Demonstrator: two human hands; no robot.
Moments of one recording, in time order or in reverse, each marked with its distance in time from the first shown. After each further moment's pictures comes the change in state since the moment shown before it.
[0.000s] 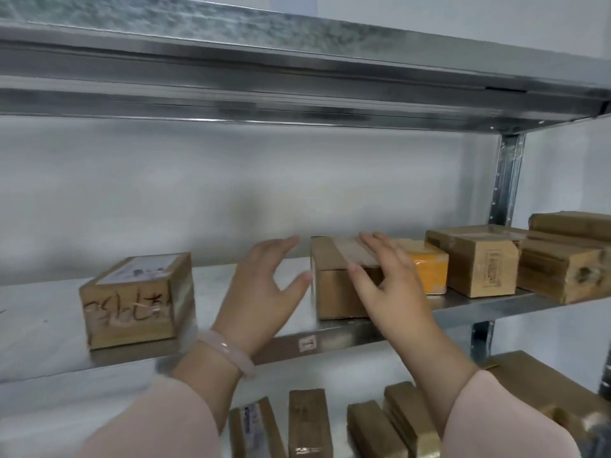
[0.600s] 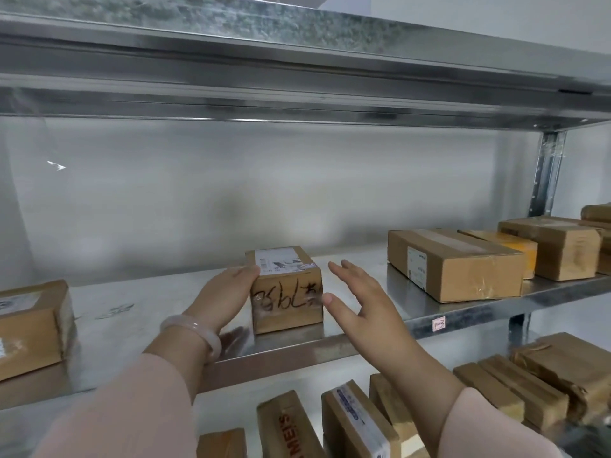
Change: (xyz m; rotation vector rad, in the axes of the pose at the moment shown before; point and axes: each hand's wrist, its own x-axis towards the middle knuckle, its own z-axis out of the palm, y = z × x) left_hand -0.016 -0.144 -0.206 -0.162 -0.254 -0.613; right_hand -0.067 -0.174 0.153 0.167 -0.277 0.075
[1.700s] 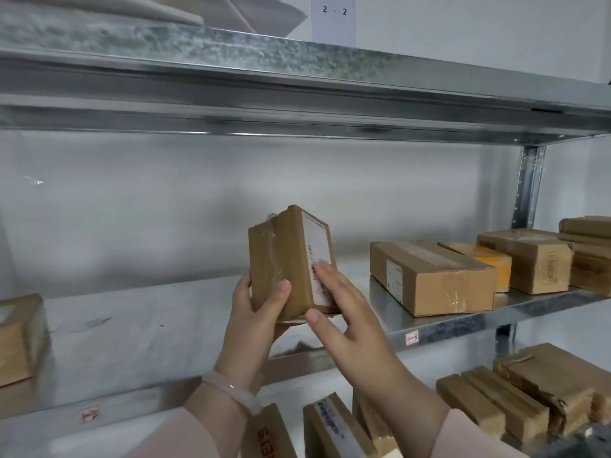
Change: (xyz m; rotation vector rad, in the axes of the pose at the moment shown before) left_hand -0.029 0.013 0.084 -0.801 0.045 0.173; right_hand -0.015 -0.008 -0.025 0.174 0.038 -0.138
